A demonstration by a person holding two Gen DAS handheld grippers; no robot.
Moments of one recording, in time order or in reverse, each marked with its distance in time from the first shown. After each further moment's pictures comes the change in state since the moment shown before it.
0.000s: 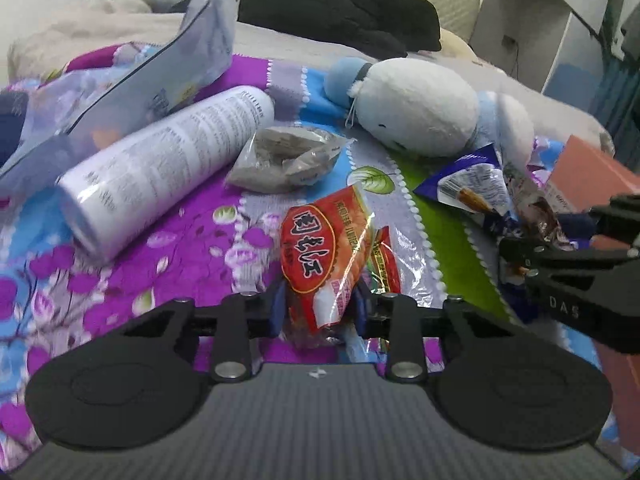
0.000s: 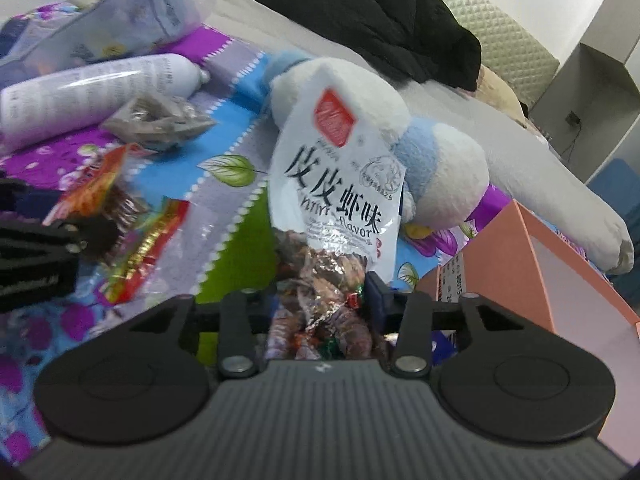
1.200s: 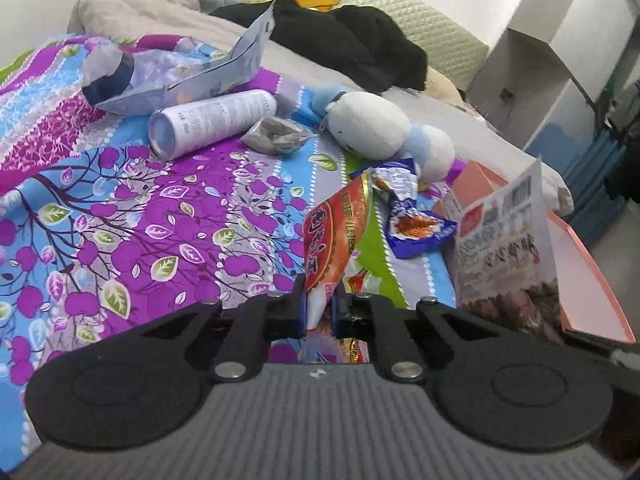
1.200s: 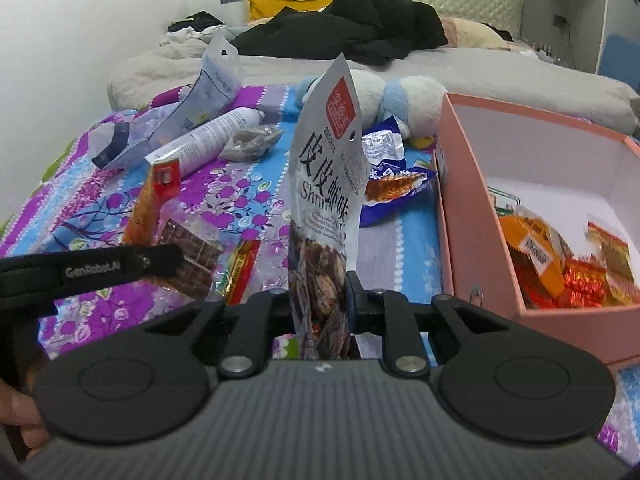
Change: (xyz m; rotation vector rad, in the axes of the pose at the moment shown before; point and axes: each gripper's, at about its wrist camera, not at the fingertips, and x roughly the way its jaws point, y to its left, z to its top) left arm -0.175 -0.033 -0.069 -0.195 -0.048 -0.062; right arm -0.160 -0.018 -0.095 0.413 -0.053 0.244
